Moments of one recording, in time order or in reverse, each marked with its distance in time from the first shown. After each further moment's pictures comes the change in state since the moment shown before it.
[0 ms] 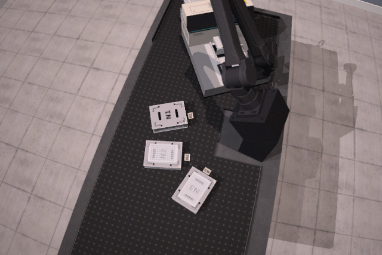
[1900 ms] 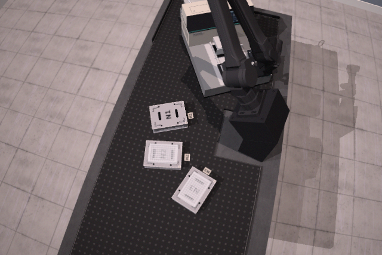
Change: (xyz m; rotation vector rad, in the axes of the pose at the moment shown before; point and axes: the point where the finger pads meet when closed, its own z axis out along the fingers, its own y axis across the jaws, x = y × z) arm -0.004 0.000 -0.034 0.000 -0.011 0.037
